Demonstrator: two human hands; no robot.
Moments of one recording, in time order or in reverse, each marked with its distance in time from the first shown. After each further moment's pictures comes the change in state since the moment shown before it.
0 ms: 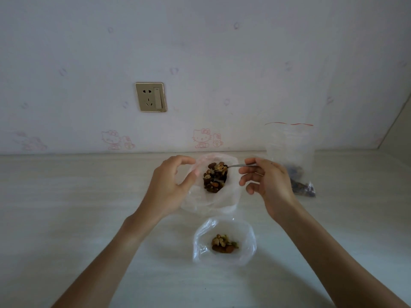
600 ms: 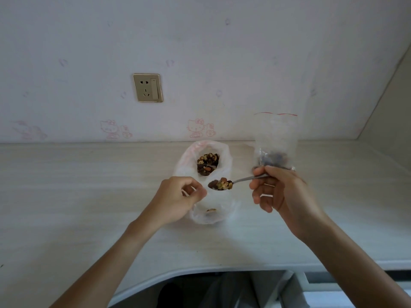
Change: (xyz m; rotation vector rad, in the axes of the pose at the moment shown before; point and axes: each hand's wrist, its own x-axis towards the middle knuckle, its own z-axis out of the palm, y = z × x) left_hand -0.061 0.029 0.011 -0.022 -0.295 -0.243; right_hand -0.091 -0.019 -0.048 0.031 -0.180 0.039
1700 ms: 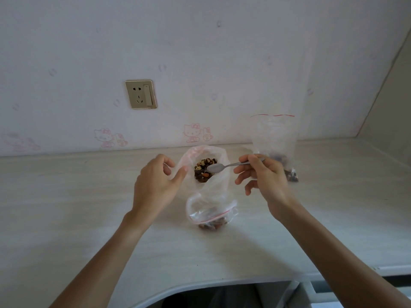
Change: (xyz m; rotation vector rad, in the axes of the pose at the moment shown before) left_hand 0.044 -0.013 -0.020 0.274 0.457 -0.008; right_hand 0.056 0.015 0.016 -0.199 0.131 -0.168
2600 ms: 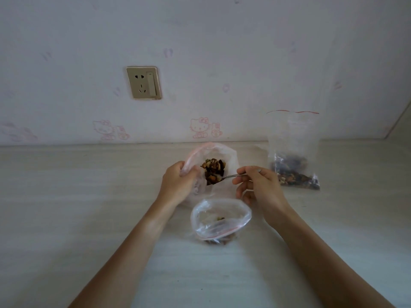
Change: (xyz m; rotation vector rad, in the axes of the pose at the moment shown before) left_hand 0.026 0.000 0.054 -0.477 -0.264 -0.334; right_hand 0.042 0.052 0.022 0.003 0.039 0.238
